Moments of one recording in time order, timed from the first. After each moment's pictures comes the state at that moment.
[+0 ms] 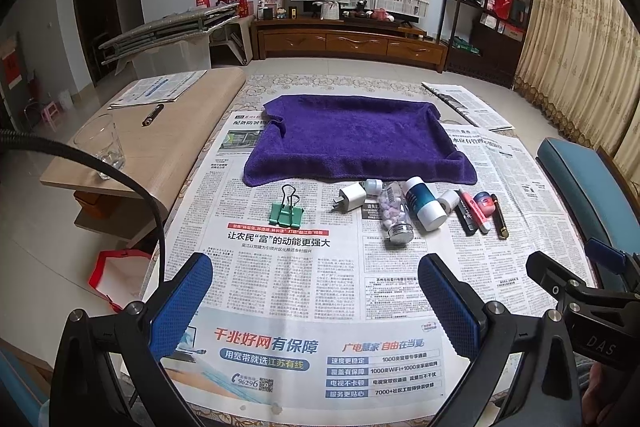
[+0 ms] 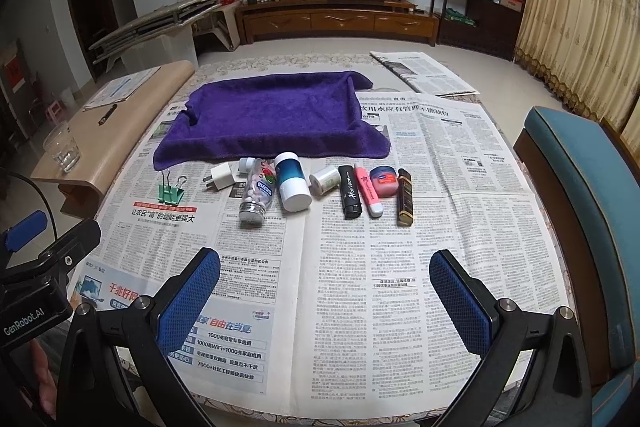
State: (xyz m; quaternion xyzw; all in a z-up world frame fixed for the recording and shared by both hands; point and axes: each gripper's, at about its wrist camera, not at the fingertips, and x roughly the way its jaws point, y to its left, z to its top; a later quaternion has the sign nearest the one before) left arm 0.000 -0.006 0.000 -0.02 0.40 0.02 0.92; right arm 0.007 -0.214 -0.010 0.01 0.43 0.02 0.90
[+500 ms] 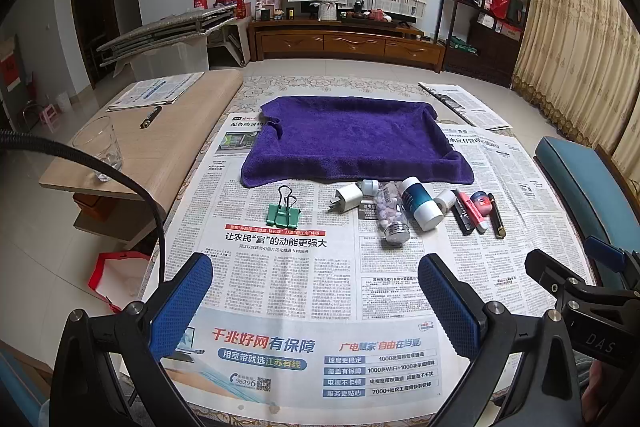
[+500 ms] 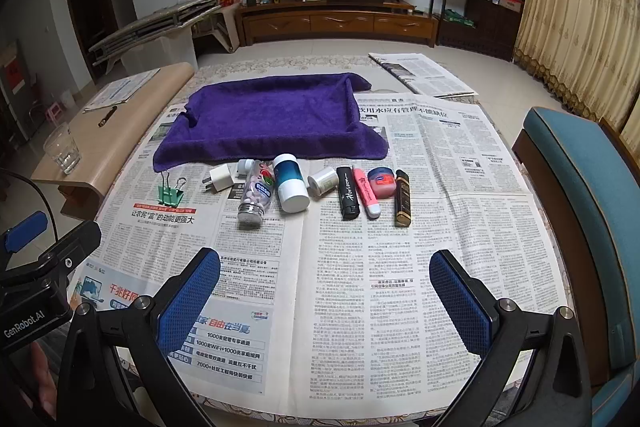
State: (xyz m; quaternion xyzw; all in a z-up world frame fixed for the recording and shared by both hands) left arm -0.002 -0.009 -0.001 -0.02 0.40 0.02 0.92; right arm 0.007 -0.216 -0.008 0.01 0.43 0.02 0.90
